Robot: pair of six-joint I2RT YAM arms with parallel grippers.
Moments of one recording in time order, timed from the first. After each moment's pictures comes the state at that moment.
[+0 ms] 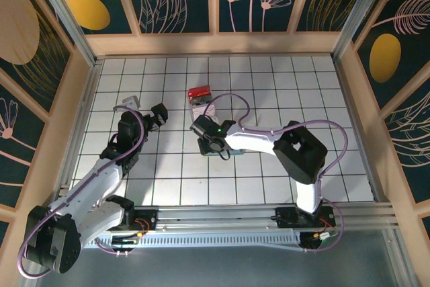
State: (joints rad) left arm -0.35 0.99 0.52 0.07 -0.26 -0.62; right arm 0.99 1.89 1.23 -0.54 0.24 0.63
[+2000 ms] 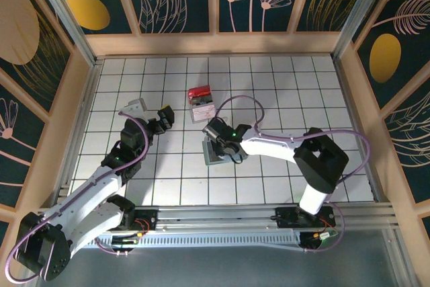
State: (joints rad) left arm -0.50 0.90 0.49 0.13 -0.35 -0.56; right arm 0.97 1.70 1.06 -0.52 0.26 0.61
